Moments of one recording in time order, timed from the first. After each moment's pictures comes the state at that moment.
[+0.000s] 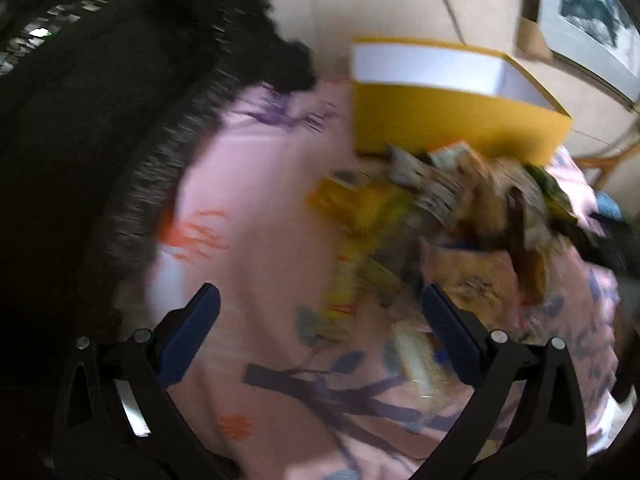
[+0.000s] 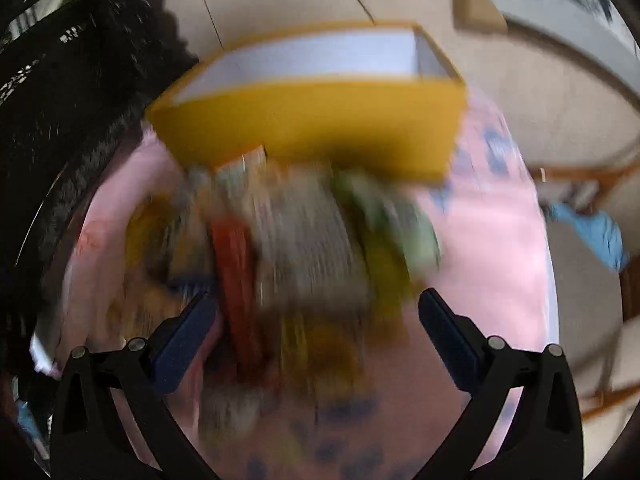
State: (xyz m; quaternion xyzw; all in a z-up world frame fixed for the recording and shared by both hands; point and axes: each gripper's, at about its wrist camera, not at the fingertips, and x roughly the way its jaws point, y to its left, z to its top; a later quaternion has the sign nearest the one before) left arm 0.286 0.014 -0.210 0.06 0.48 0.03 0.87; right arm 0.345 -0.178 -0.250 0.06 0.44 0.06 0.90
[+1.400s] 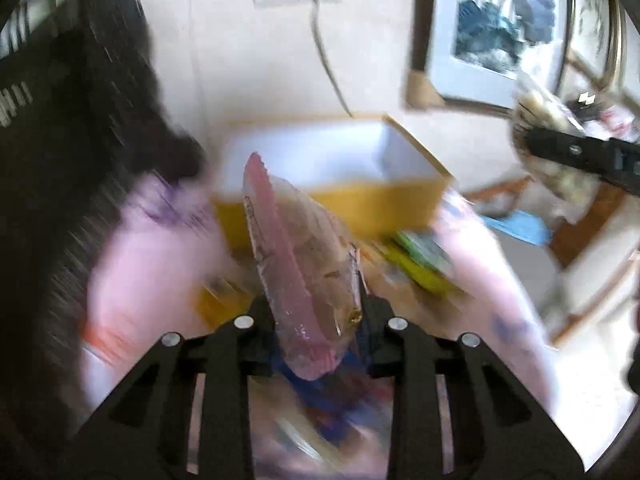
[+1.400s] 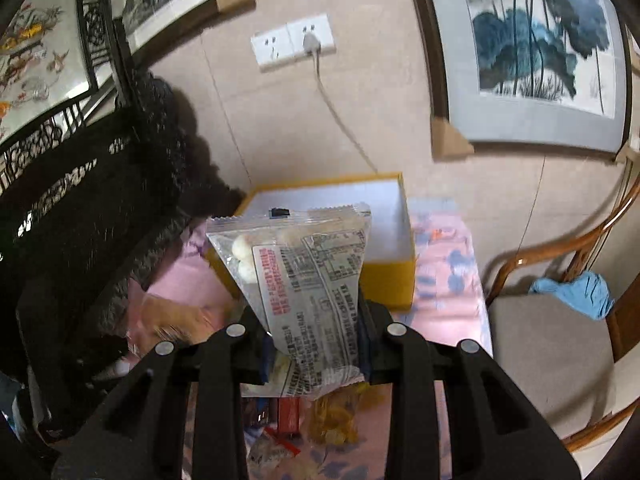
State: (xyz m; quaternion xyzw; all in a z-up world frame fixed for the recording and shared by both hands) left arm 0.306 -0.055 -0.133 0.08 0.35 -0.12 0.93; right arm 0.300 -0.232 -0.088 0.12 0.29 0.06 0.95
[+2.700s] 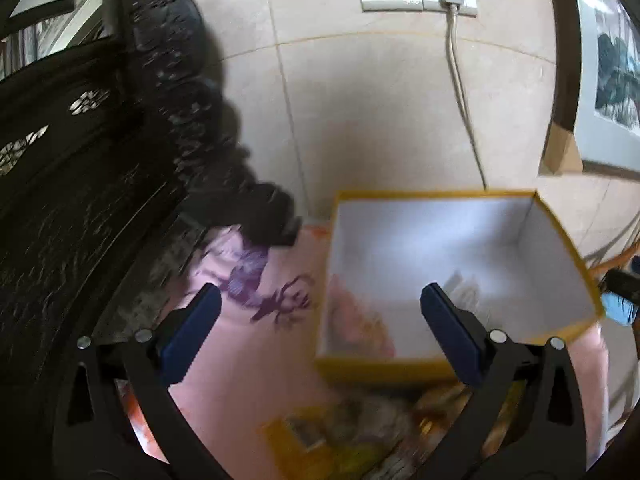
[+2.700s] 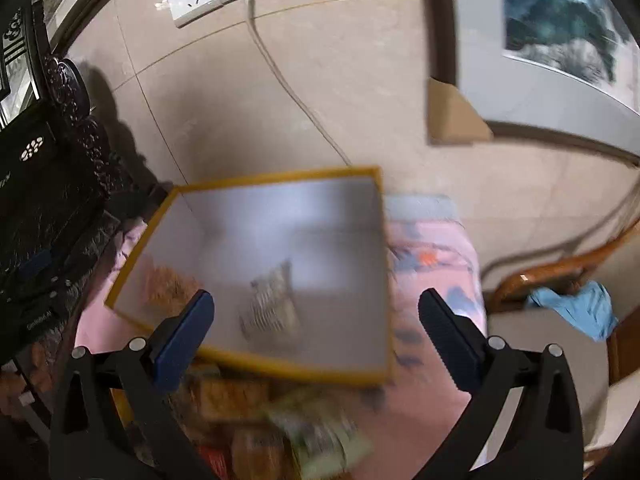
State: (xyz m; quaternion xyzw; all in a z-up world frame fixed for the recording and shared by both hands) left arm 0.471 -0.042 -0.129 0.07 0.34 0.04 0.94; right arm 0.434 -0.265 -0.153 0.08 0.39 0.01 0.92
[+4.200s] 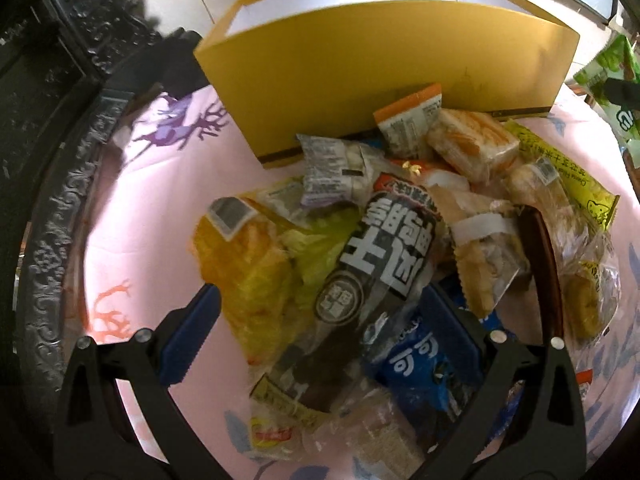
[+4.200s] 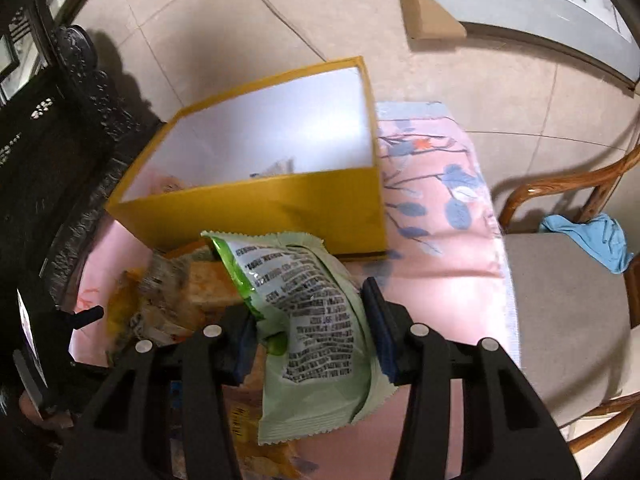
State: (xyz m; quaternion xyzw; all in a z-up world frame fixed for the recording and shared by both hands) left arm 0.395 -0.052 -0.271 0.16 0.50 -0.07 0.85; right arm 0.379 -0.258 -0.224 0.15 0.44 0.04 0.89
